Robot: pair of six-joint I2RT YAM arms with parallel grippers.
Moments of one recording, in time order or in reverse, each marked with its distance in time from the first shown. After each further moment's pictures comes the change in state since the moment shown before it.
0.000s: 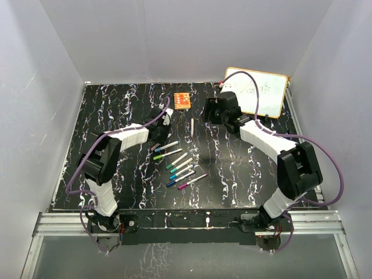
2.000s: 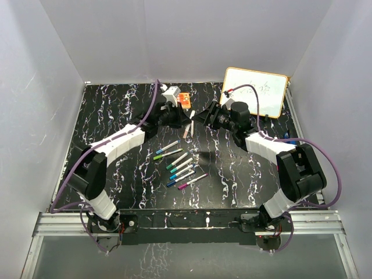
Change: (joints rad) left arm -0.062 -0.198 0.033 0.303 0.424 -0.401; right arm -0.082 -0.037 -0.285 0.559 -0.518 0.366
